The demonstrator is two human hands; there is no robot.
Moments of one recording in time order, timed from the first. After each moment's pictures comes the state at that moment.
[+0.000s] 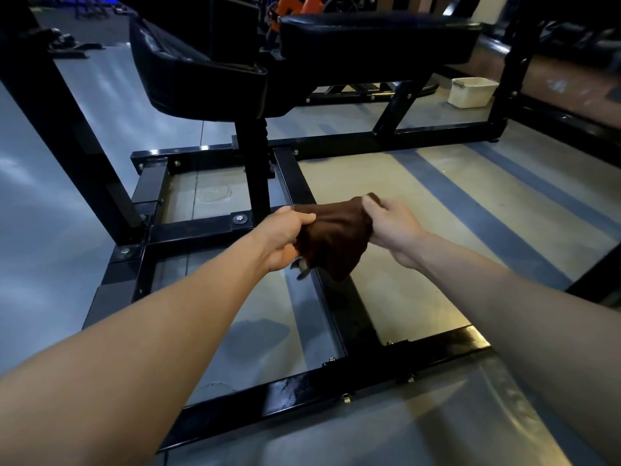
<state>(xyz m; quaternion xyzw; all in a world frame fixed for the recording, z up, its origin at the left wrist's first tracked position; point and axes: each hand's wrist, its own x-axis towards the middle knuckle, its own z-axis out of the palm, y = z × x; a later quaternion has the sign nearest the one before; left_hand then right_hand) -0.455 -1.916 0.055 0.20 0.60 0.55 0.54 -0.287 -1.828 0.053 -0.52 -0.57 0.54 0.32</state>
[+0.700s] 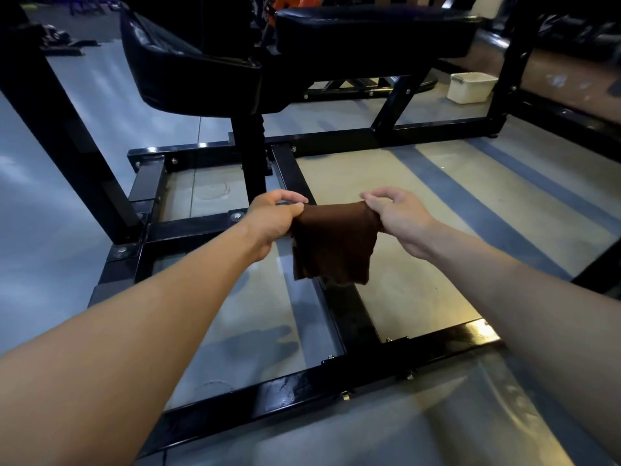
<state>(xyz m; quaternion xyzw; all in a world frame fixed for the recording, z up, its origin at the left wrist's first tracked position) -0.476 -1.913 0.054 0.34 0.69 0.52 0.37 -0.271 -1.819 0.062 -0.49 -0.65 0.48 0.31</state>
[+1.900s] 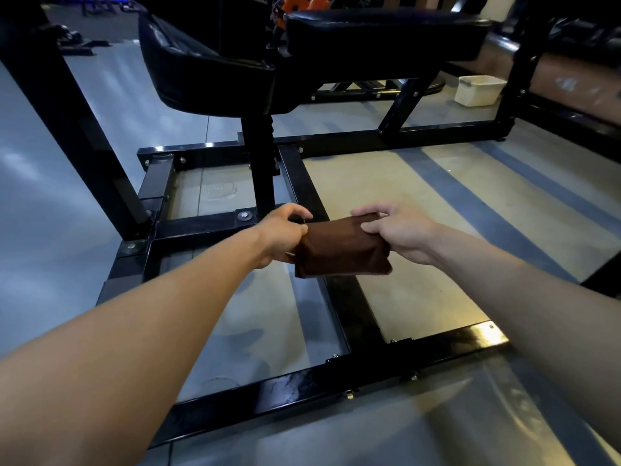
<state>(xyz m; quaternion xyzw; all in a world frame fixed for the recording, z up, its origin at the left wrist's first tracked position) -0.471 -1.927 0.050 0.34 0.71 0.41 0.45 -0.274 -1.837 0.067 -0.47 -0.64 0.58 0.19</state>
